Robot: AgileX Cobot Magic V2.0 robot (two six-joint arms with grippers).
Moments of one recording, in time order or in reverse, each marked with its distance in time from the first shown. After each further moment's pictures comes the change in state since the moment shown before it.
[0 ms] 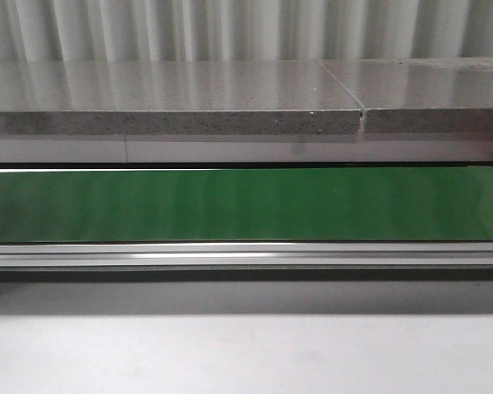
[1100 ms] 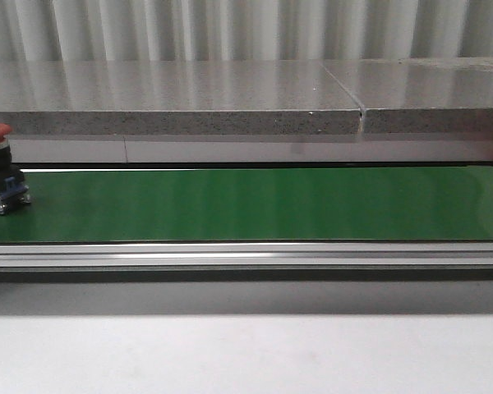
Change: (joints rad) left arm 0.436 0.303 0.015 0.002 -0.126 -0.013; right arm 0.000 0.000 0.000 0.000 0.000 0.000
